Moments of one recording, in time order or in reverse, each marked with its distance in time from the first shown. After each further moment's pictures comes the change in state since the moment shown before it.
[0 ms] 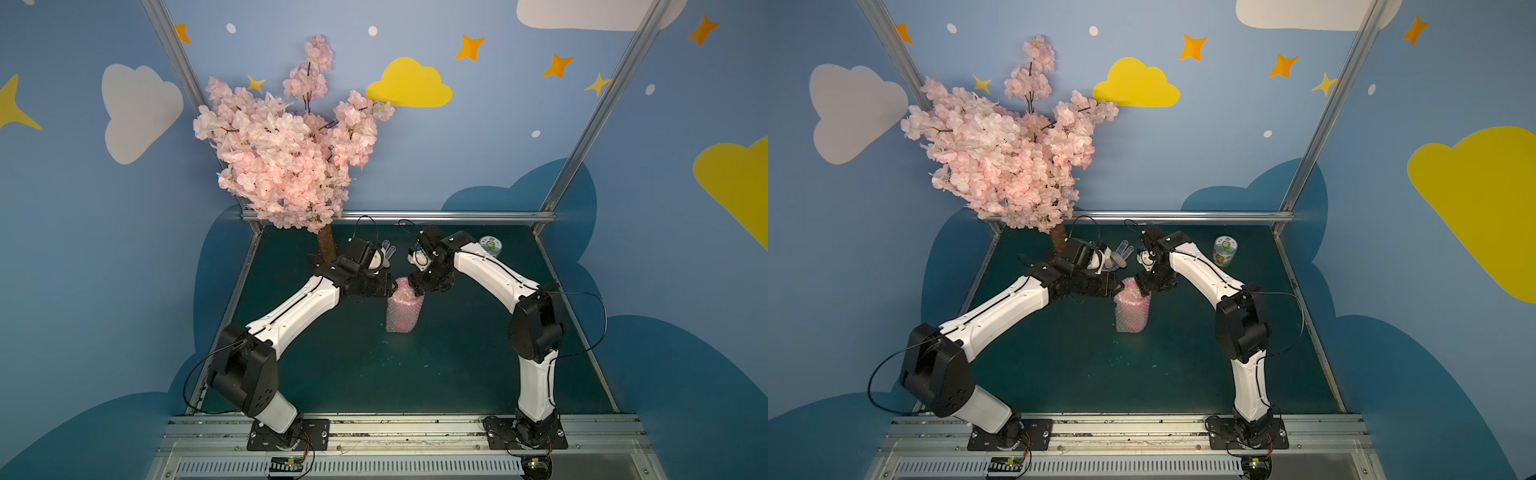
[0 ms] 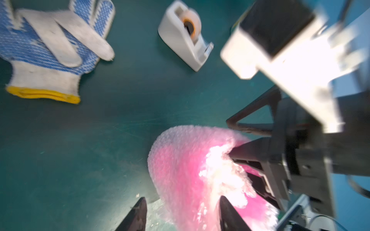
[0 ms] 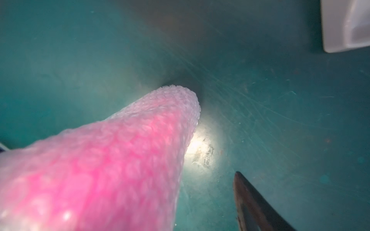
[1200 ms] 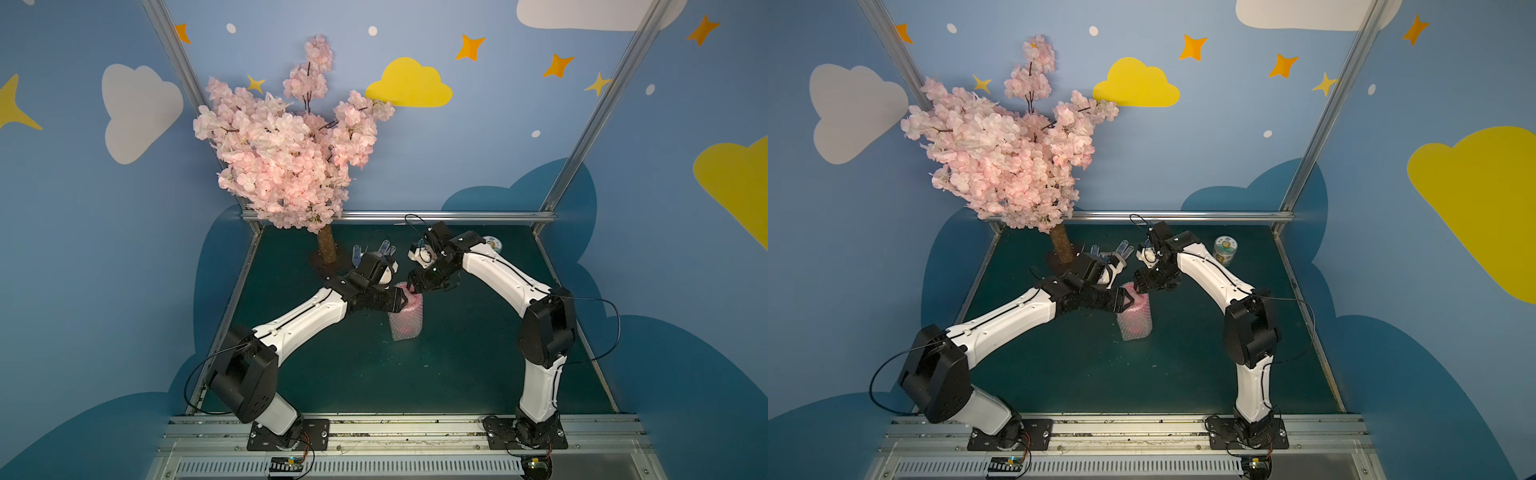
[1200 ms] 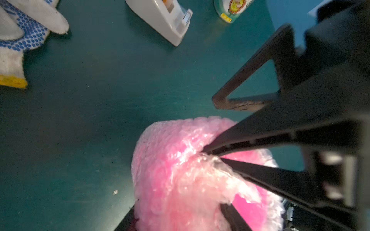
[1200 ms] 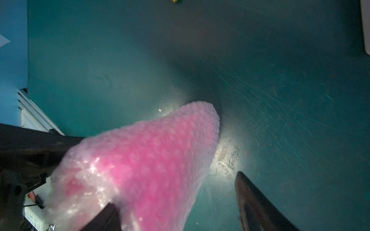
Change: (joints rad) left arm -0.153 0.038 -0.088 0.083 -0.070 0.030; right arm -0.026 -0.067 -0.073 0.076 -0.150 0.026
